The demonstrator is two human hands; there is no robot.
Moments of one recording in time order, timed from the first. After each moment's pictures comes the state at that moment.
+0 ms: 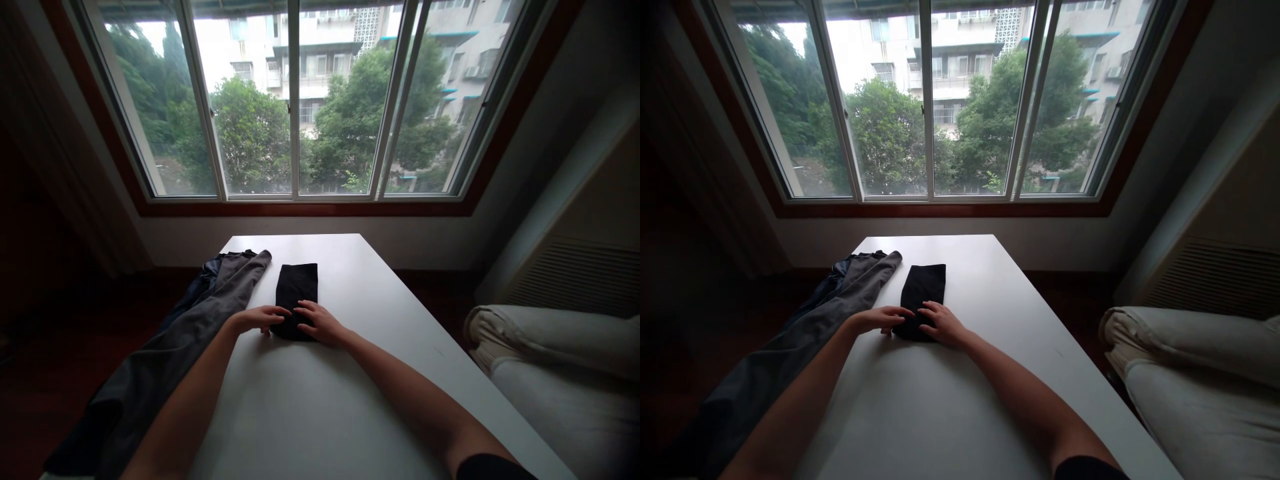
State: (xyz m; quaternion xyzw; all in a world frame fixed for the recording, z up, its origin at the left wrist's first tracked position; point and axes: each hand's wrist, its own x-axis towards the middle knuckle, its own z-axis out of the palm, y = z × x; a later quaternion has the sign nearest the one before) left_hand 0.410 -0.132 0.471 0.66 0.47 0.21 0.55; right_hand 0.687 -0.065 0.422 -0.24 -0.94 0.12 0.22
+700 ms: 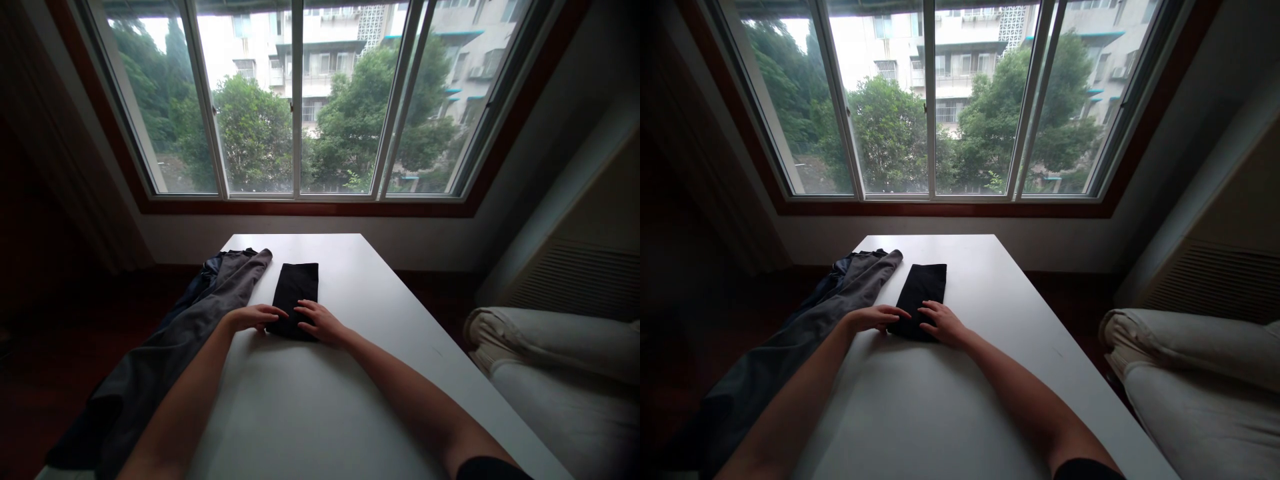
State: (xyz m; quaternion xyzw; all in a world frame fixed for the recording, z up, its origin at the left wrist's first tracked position) left_hand 0.390 -0.133 0.463 0.63 0.44 0.22 0.61; right_hand 0.686 -0.061 0.420 -0.24 -0.94 0.12 0.23
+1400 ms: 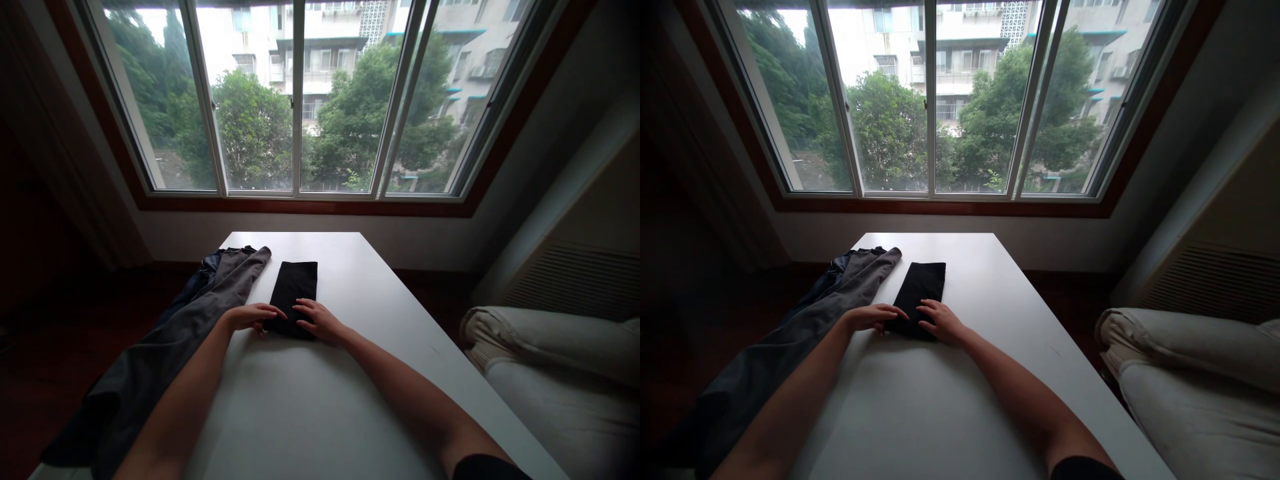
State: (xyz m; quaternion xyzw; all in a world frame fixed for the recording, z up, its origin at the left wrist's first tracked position) left_hand 0.394 -0.140 0.469 0.60 0.42 0.22 0.65; right_hand 0.688 -0.064 0.423 -0.23 -0.94 0.13 0.22
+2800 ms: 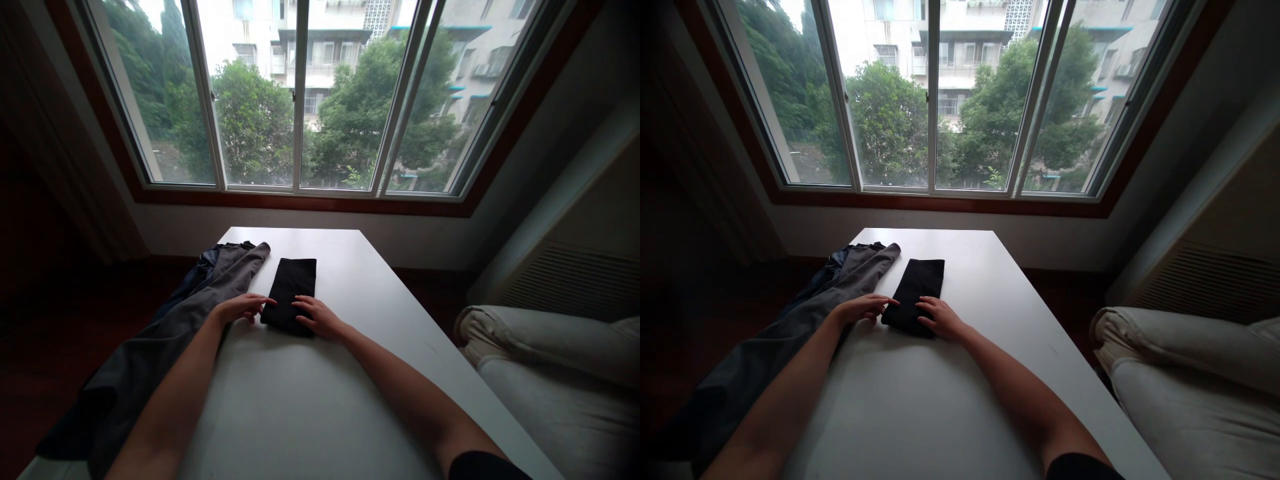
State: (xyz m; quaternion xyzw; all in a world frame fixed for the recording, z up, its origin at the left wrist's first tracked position) left_hand 0.369 -0.138 0.464 0.55 0.48 0.30 0.62; right_hand 0.688 -0.062 0.423 -0.23 -0.94 0.13 0.22
